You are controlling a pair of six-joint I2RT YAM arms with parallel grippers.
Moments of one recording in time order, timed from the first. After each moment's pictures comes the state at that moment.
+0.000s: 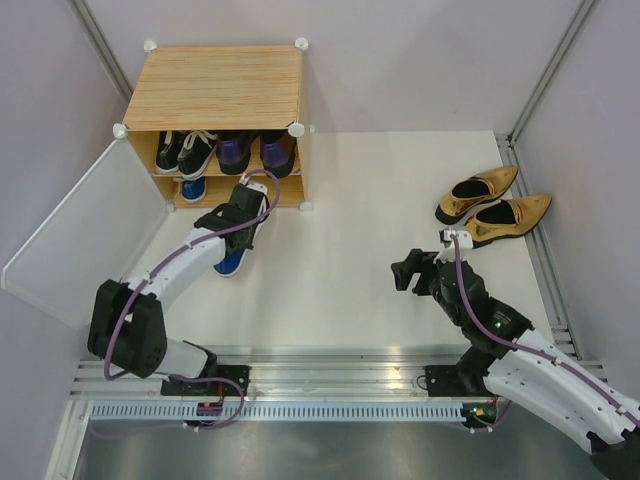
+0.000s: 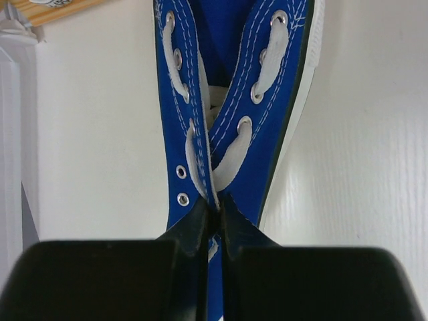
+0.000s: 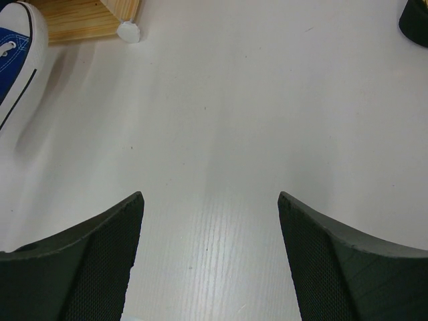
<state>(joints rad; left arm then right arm) -0.41 1.40 0.99 -0.56 -0.43 -0.01 0.74 0.59 0.48 -0.30 0.38 0.55</state>
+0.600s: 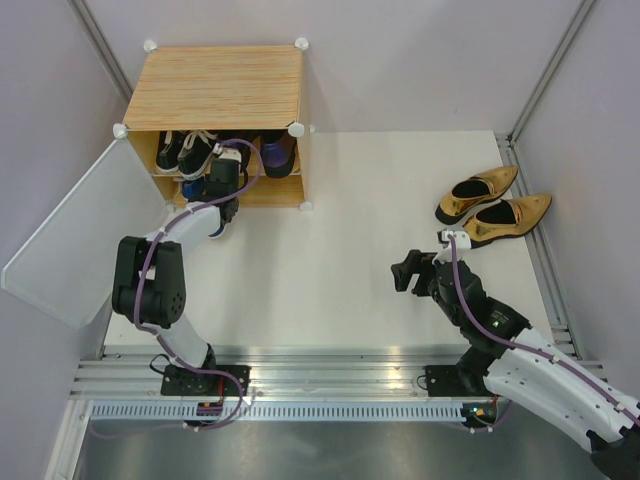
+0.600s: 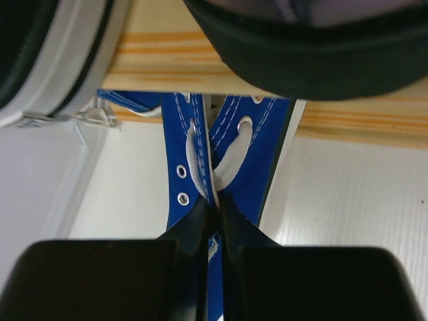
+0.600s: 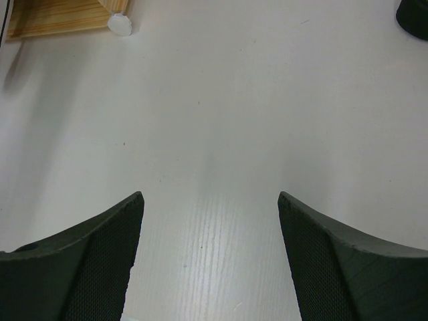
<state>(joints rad) -0.18 1.69 1.11 -0.15 -0.47 0.07 0.74 0.60 0.47 -0.30 0.38 0.55</state>
